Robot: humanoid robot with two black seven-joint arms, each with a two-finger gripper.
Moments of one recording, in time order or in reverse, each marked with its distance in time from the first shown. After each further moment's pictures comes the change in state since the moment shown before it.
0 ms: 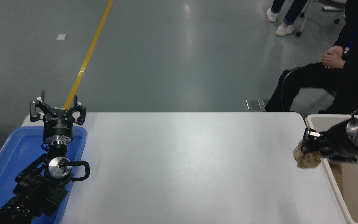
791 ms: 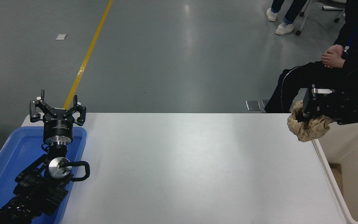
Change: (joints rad) left arm 0.000 0.000 0.000 0.000 0.000 0.000 0.000; right arm 0.217 -0.010 -0.028 -0.031 -0.072 0.209 0.000
